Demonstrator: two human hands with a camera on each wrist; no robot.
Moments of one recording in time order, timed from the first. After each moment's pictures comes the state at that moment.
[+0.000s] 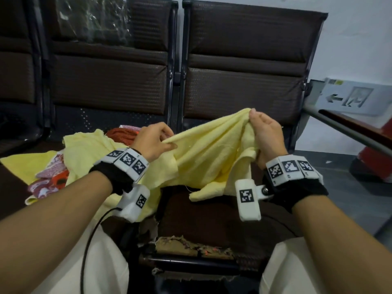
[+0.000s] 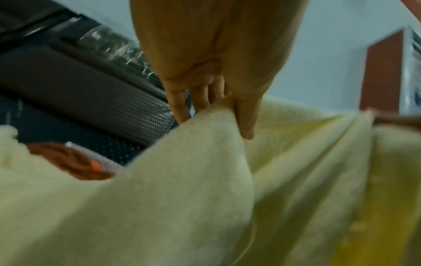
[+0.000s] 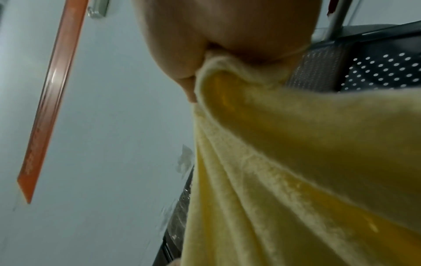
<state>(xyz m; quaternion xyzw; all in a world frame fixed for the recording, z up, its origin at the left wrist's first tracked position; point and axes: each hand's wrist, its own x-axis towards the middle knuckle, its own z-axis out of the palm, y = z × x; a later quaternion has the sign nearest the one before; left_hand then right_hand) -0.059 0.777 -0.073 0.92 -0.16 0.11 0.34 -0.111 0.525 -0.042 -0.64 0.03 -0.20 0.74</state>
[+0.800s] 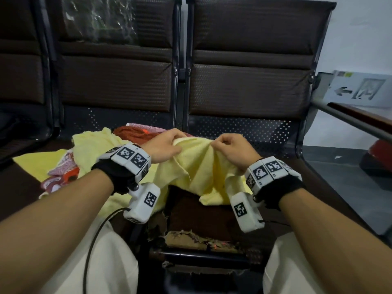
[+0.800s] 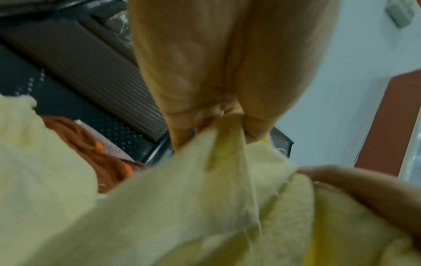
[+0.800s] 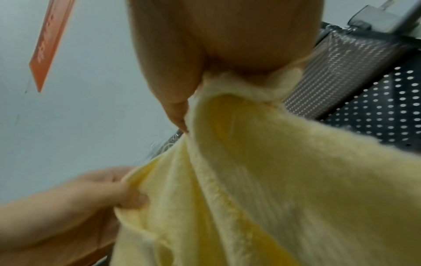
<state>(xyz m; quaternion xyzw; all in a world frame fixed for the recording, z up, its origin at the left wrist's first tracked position) -0.081 0.774 -0.063 0.91 -0.19 -0.07 0.37 -0.108 0.566 -0.076 -0.90 -0.05 -0.06 0.44</state>
